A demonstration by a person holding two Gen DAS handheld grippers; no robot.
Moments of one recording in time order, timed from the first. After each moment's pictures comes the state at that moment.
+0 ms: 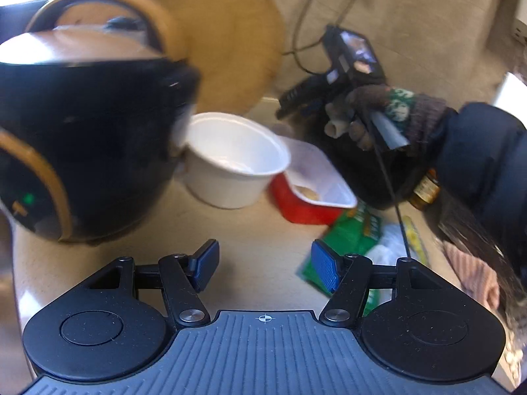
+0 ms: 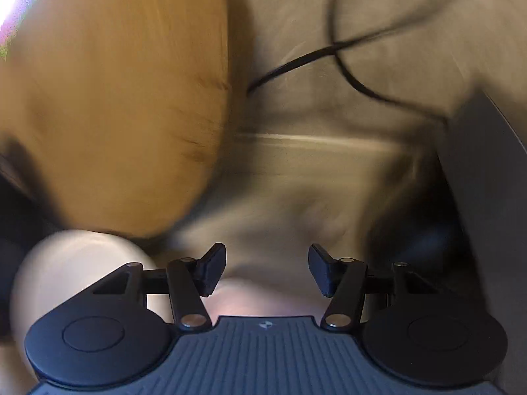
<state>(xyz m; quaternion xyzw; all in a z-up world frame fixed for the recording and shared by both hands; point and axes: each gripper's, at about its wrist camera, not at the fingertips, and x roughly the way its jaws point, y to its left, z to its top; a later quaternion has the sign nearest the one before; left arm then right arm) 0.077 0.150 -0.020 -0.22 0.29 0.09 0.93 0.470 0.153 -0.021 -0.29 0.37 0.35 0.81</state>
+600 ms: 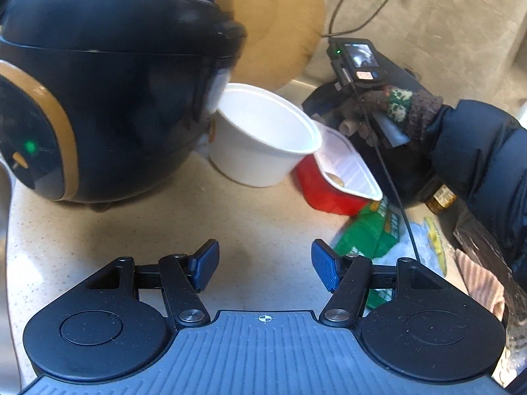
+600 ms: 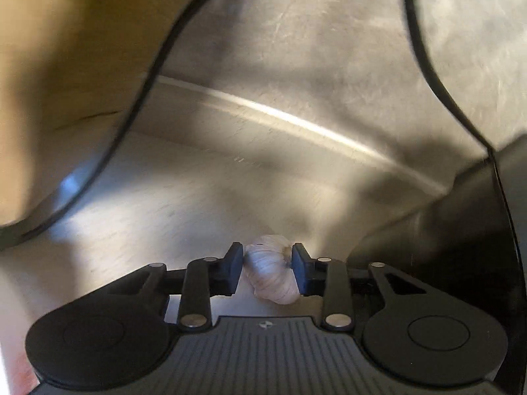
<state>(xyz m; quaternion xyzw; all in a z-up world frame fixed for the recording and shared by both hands) 0.085 0.159 -0.044 -0.26 0.31 0.10 0.91 0.492 0.163 -0.060 -0.34 0.38 0.33 0.80</state>
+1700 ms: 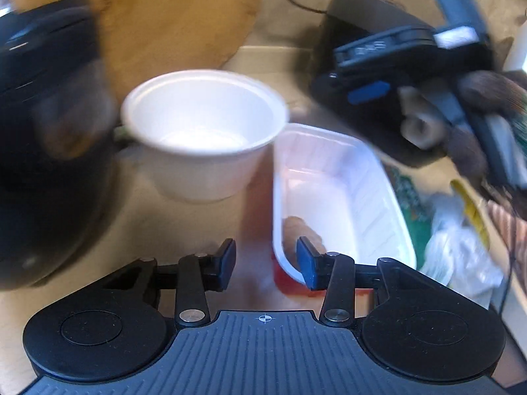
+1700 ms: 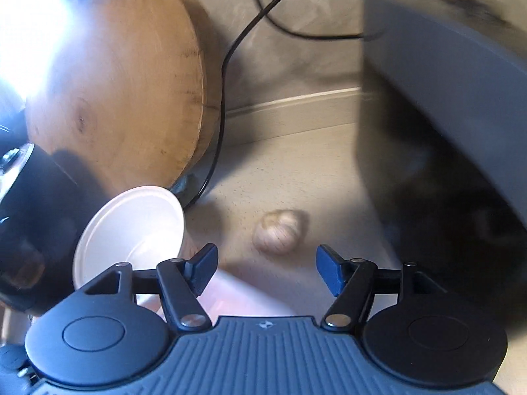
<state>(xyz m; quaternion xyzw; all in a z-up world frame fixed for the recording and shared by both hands) 0.179 0.137 -0.057 -0.15 0.39 0.10 0.91 0.417 0.036 -0.025 -0.08 0.42 0.40 0.81</state>
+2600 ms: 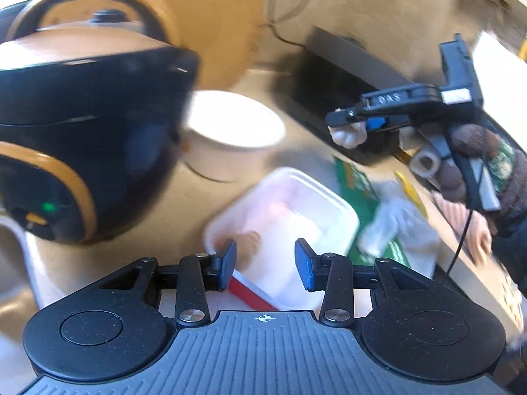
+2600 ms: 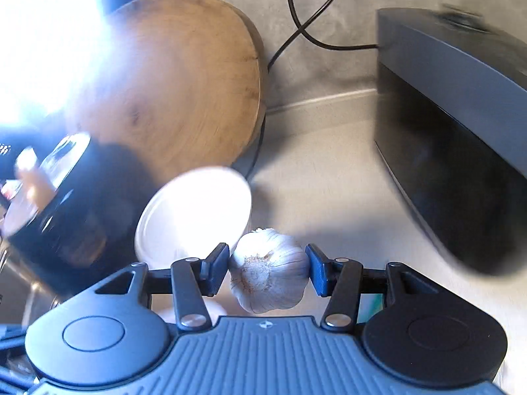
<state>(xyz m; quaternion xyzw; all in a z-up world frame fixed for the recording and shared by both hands) 0.069 0.171 -0.018 -0.16 0.35 0.00 0.92 0.298 -0.037 0.012 -0.04 0.40 0.40 0.82</state>
